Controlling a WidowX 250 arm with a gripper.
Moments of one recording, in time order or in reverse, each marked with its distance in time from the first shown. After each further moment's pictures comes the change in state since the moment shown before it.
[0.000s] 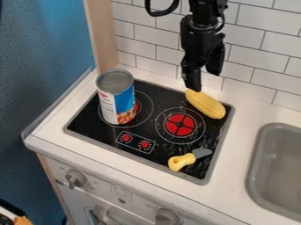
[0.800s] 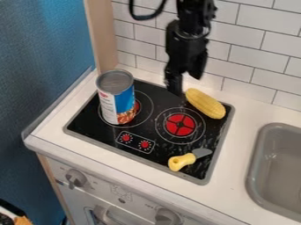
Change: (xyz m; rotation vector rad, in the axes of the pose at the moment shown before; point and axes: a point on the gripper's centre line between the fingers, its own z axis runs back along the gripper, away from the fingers) arm 0.027 0.030 0.010 -0.017 -0.145 0.024
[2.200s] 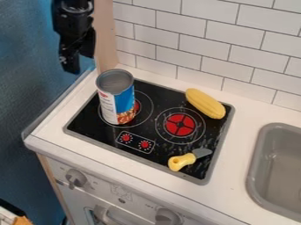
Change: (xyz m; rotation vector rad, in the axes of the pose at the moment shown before) arm 0.155 0.094 0.004 0.180 -0.137 0.385
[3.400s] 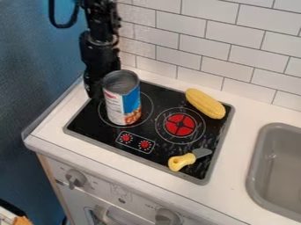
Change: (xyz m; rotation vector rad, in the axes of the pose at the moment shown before) arm -0.057 0.000 -0.040 0.021 0.087 -0.134
